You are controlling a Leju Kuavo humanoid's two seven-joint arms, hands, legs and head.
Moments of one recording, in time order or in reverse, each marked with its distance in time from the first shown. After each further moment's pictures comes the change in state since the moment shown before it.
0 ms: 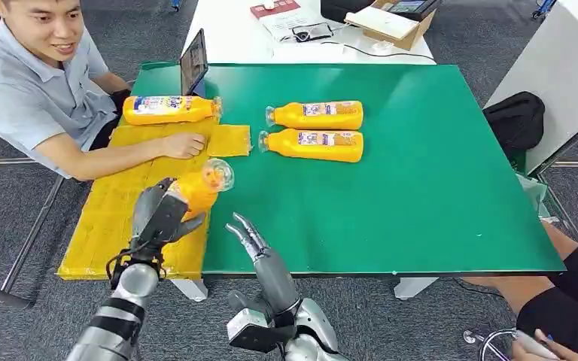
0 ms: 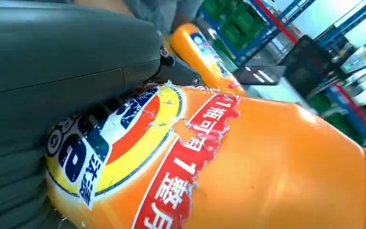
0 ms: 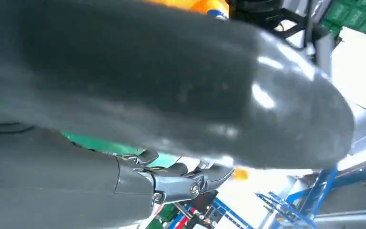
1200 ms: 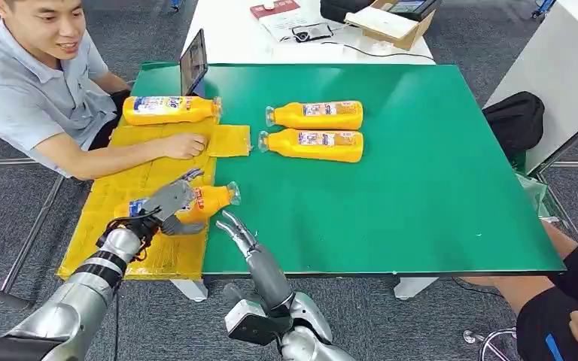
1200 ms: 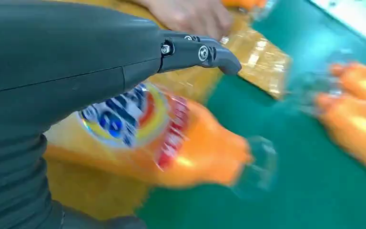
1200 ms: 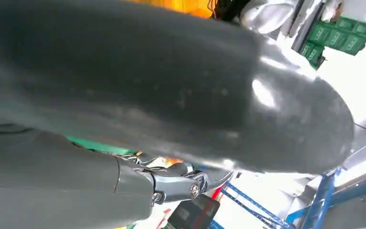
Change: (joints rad) left arm -0.284 0.085 0.007 0.458 0.057 -0.485 -0.185; right arm -0.065 -0.011 0.084 0.037 -0.133 0.045 -0.004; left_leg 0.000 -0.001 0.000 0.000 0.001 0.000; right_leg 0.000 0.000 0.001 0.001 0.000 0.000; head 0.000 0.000
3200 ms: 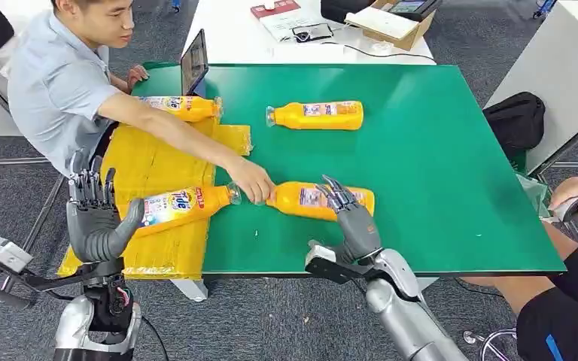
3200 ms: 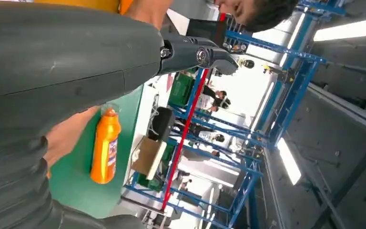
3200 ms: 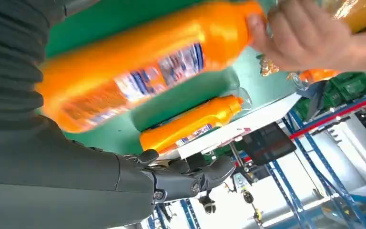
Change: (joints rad) left arm 0.579 -0.170 0.112 -1.051 0.902 0.103 -0.025; right arm -0.098 -0.219 -0.422 0.064 0.435 0.041 0.099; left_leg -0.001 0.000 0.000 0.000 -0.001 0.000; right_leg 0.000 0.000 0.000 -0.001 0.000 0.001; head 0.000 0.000
